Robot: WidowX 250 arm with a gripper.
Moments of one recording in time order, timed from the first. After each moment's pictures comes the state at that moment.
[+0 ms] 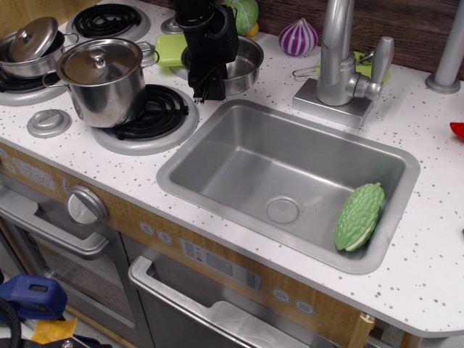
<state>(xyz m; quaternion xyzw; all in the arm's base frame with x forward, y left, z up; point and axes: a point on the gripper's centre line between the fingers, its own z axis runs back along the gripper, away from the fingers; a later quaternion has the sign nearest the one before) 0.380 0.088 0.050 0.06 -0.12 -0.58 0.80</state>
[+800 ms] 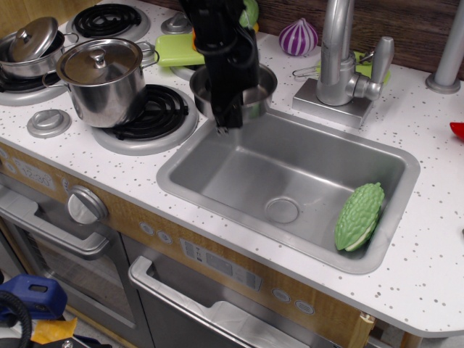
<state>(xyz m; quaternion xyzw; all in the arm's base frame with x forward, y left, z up) 0.341 0.039 0.047 0.05 -0.11 -0.52 0.85</state>
